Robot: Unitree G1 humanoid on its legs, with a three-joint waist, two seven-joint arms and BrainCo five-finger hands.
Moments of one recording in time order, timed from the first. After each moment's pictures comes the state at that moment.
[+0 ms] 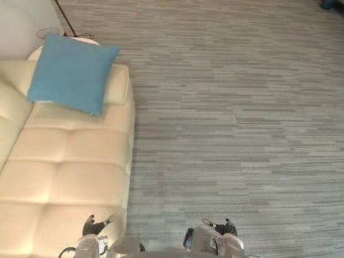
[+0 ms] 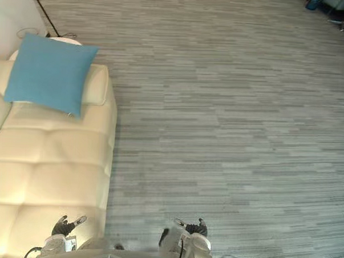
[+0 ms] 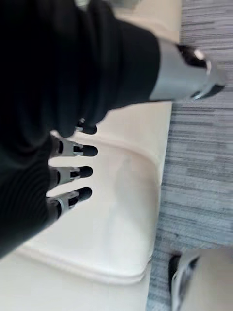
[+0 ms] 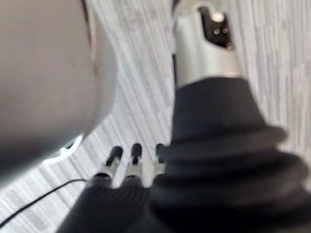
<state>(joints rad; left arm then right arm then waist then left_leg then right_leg) 0.08 0.02 0.24 0.93 0.02 -0.03 0.17 0.01 -0.01 -0.34 0.91 0.00 -0.02 -0.22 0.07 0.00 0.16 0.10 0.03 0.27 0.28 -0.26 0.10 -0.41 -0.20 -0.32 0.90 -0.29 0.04</state>
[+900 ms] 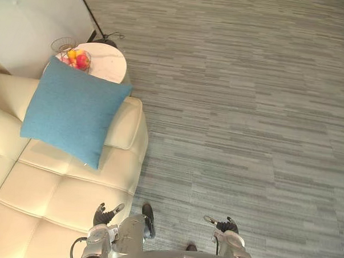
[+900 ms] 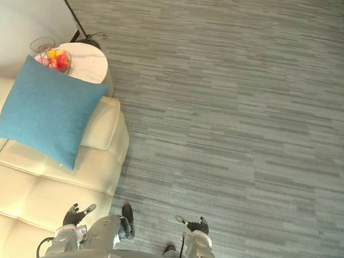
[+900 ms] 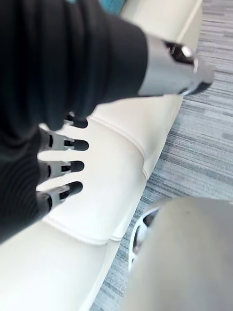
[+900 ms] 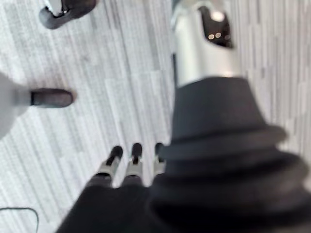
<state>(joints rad) 0.05 -0.05 0.31 0.90 0.00 -0.06 0.16 -0.01 0.00 -0.33 0.93 0.04 -0.01 -0.23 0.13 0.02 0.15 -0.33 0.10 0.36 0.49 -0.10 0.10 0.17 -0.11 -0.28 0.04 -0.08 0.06</state>
